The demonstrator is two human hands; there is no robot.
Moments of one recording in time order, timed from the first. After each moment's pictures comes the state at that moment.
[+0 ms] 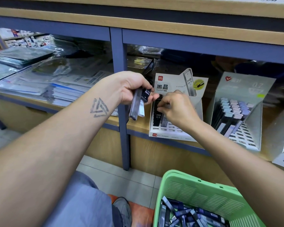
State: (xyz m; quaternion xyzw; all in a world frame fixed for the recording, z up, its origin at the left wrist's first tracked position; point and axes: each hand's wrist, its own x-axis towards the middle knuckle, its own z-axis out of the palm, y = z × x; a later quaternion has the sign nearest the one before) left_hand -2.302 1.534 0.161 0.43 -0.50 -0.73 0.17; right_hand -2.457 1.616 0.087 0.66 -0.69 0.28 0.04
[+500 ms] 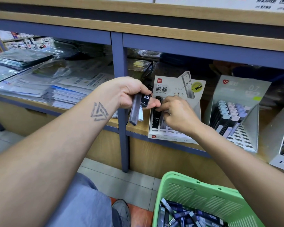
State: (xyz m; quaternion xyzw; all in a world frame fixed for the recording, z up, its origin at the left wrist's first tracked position) left_hand -2.298 1.536 0.156 0.42 -0.49 -0.74 0.15; right_hand -2.461 1.623 0.088 0.70 -0.69 0.19 0.03
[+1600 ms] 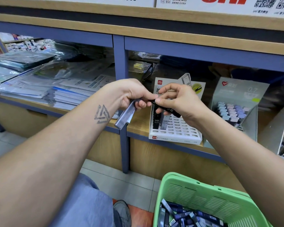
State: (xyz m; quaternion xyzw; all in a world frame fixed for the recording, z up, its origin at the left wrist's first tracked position) left_hand -2.296 1.539 0.160 0.43 -0.64 -0.62 0.12; right_hand -2.454 1.627 0.125 0.52 -0.59 0.51 -0.35
